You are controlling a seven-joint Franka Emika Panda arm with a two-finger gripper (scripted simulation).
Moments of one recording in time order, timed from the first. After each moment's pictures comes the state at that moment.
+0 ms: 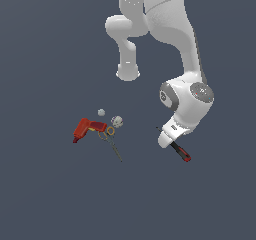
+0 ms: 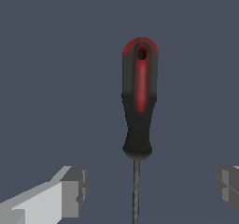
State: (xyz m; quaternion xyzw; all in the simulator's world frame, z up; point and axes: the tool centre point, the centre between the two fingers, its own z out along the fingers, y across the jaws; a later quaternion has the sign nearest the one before) arm 0.024 0.213 0.066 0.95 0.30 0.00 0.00
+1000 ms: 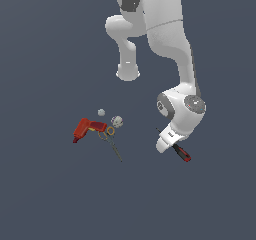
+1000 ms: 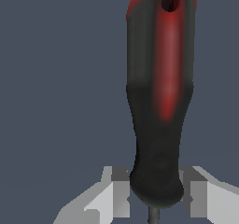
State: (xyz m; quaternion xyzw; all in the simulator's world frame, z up) arm 0.024 0.213 0.015 0.95 0.30 0.00 0.00
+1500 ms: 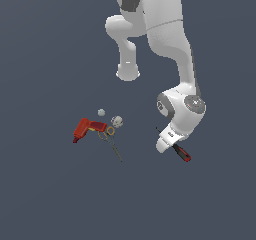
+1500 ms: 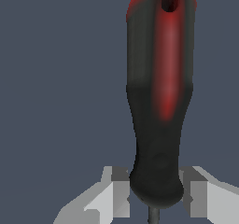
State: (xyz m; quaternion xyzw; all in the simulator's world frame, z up) arm 0.024 0.213 0.015 0.95 0.30 0.00 0.00
